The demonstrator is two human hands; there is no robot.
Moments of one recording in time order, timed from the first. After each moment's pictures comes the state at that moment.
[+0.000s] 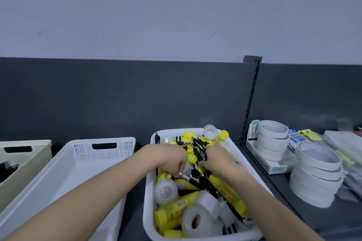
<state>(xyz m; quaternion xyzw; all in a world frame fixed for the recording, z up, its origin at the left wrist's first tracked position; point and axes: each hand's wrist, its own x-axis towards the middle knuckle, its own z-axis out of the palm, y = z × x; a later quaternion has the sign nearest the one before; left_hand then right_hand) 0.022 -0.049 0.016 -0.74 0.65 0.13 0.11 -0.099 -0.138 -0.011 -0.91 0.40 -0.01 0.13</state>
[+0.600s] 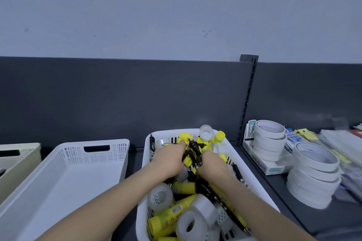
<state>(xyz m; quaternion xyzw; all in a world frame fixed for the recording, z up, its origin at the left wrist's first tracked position) 0.014 -0.065 -0.019 -0.84 0.53 0.06 -0.11 -0.094 -0.138 -0.031 -0.89 0.42 -0.05 0.16</state>
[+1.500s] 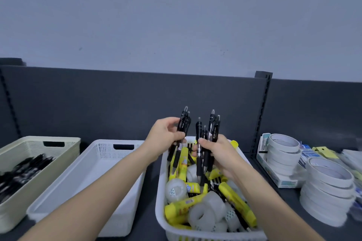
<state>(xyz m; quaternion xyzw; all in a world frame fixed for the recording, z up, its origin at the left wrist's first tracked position) 0.016 0.016 0.052 -0.66 0.42 0.17 -0.60 -0.110 -0.086 0.040 -0.68 0.22 -0.24 0.65</state>
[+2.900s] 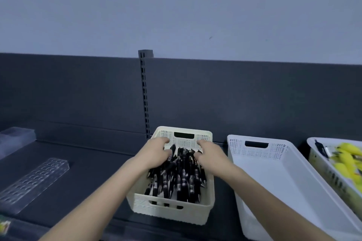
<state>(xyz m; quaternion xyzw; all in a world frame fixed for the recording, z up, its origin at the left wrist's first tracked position) 0.305 0.326 -0.007 -0.91 0.34 0.07 -0.24 0.196 0.198 -0.001 -0.93 0.22 -0.07 0.28</state>
